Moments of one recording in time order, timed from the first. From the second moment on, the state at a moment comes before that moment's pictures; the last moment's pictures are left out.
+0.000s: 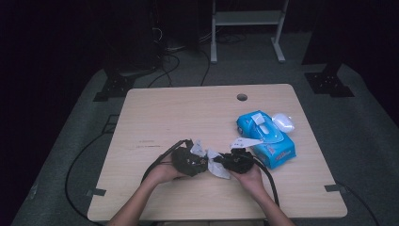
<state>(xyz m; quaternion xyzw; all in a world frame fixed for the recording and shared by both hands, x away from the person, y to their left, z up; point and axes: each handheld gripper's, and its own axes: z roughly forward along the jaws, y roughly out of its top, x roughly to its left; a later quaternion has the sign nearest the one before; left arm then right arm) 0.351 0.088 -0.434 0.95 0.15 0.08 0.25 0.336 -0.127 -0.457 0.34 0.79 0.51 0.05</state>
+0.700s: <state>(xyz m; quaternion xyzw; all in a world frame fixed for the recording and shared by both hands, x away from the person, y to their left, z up) 0.333 0.104 -0.397 0.89 0.13 0.11 0.41 0.325 -0.140 -0.404 0.32 0.75 0.58 0.04</state>
